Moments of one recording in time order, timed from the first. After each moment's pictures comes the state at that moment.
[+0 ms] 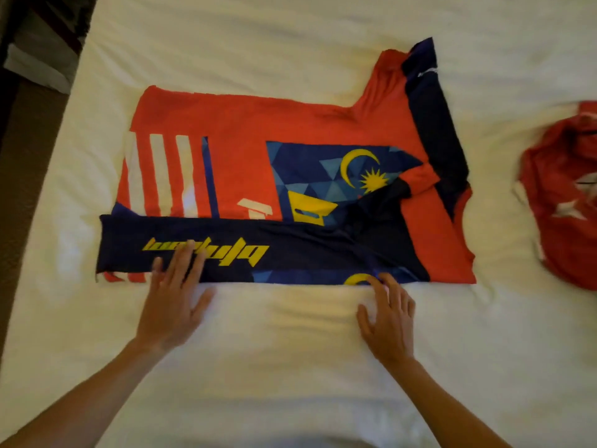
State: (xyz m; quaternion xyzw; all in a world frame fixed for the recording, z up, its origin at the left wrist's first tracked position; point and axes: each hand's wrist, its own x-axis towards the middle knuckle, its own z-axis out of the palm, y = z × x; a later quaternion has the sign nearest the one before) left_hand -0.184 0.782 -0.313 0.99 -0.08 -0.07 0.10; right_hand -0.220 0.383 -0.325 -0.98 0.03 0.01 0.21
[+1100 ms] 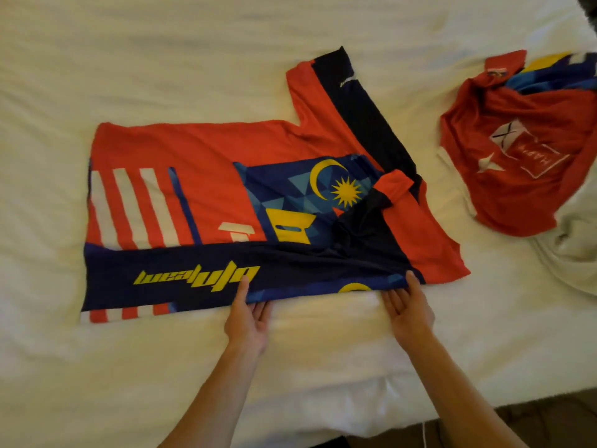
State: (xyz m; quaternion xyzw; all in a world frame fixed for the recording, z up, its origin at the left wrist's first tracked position) left_hand -0.181 0.533 -0.295 0.33 0.59 -0.15 0.72; right_hand -0.224 0.277 -0.291 -0.30 0.63 -0.06 0.71
